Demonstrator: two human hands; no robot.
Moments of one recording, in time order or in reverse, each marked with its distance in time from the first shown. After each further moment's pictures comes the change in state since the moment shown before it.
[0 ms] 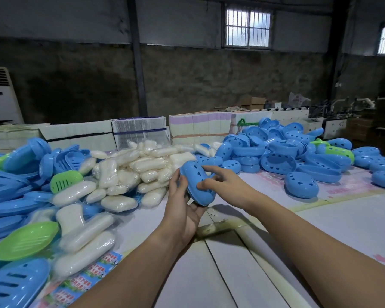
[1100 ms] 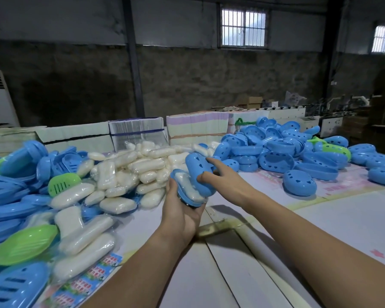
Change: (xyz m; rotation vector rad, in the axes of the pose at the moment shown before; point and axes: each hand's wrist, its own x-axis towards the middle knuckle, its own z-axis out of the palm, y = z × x) left_hand -0.002 0.004 0.008 -0.175 0.138 -0.102; right_hand -0.002 -0.007 0.001 -0.037 0.067 0.034
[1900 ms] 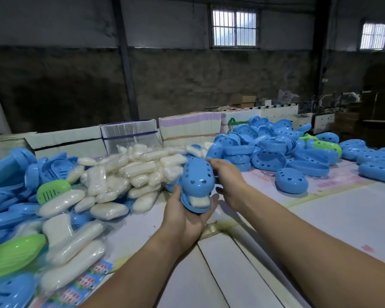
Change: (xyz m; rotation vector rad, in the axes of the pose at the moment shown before) left_hand -0.003 -0.012 0.010 0.059 0.006 -0.116; right_hand 0.023 0.007 -0.001 0.527 0.266 0.232
